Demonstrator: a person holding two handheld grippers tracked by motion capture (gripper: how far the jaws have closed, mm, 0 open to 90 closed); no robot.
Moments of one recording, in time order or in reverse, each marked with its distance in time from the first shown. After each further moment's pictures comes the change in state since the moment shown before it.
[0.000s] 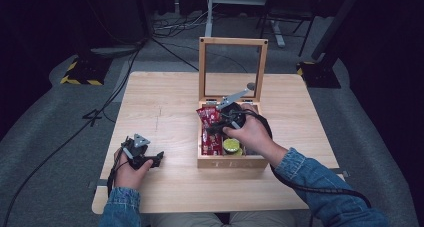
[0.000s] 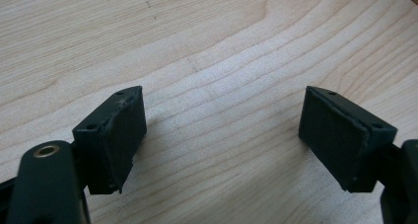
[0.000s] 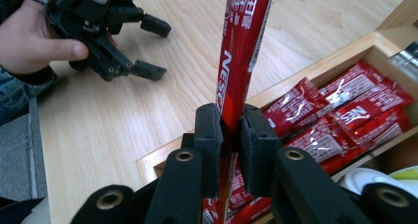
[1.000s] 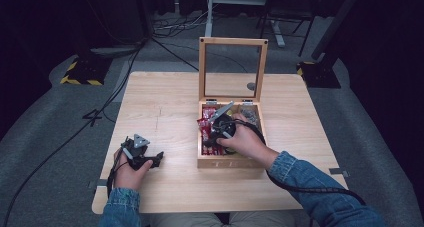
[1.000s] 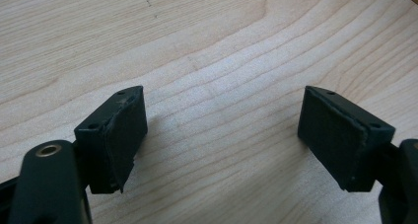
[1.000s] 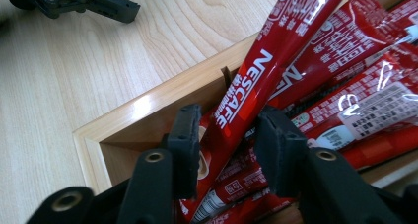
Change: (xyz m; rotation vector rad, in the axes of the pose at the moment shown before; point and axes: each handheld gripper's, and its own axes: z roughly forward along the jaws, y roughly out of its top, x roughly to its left) left arm 0.000 -0.001 -0.001 -0.001 0.002 -0.004; right arm -0.009 -0.027 0.054 0.155 0.001 -0.013
